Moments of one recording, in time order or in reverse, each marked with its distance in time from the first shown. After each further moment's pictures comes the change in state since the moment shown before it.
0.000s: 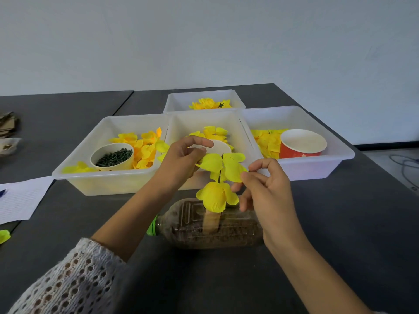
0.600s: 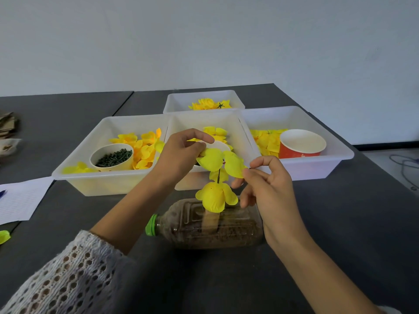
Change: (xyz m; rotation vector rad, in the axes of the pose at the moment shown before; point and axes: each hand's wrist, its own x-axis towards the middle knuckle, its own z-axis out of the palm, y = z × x) left_hand 0.008 0.014 -0.001 0.086 0.044 -0.002; right_hand 0.002 -0.005 -0.003 0.066 -0.018 0.000
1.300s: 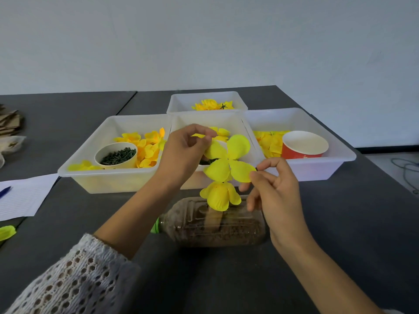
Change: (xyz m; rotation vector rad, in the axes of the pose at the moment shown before) left_hand -0.010 0.005 0.001 -0.020 0.096 0.088; right_hand -0.002 0.013 -0.008 -0.067 0.008 -0.096
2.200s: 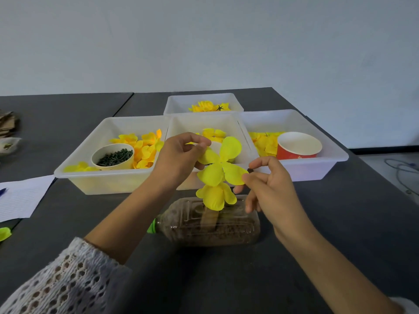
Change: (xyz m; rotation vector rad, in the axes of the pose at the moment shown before) left_hand -0.013 0.013 -0.003 0.025 -0.035 -0.118; right_hand 0.007 -0.014 -0.005 -0.138 -0.085 0.133
